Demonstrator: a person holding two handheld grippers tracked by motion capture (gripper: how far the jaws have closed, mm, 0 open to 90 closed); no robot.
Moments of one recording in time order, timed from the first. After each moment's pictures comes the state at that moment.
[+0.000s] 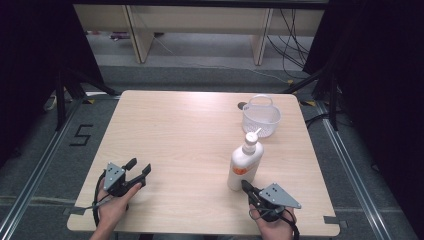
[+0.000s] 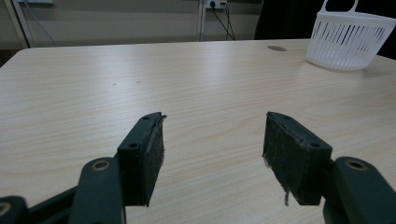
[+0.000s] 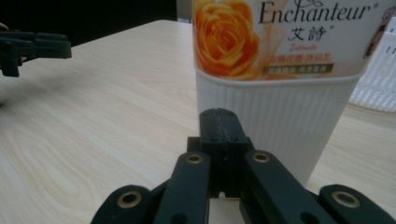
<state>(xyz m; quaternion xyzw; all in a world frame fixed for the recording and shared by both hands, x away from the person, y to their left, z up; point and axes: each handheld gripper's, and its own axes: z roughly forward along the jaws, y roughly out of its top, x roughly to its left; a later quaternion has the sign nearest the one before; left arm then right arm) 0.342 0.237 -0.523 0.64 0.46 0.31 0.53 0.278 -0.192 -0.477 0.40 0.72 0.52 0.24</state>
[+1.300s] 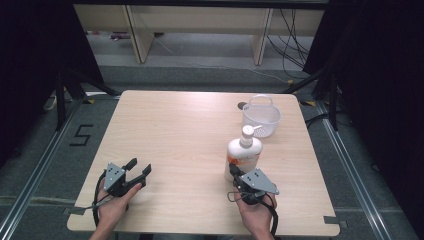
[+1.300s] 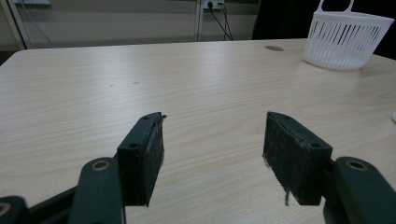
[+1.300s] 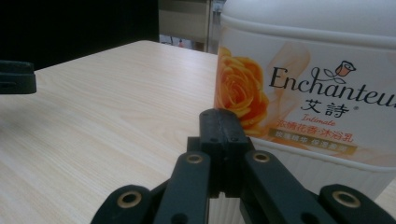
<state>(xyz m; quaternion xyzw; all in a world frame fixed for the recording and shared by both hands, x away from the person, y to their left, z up) 0.341 0.237 -0.523 0.64 0.46 0.31 0.54 0.313 -0.150 -0.468 0.40 0.70 0.51 0.31</state>
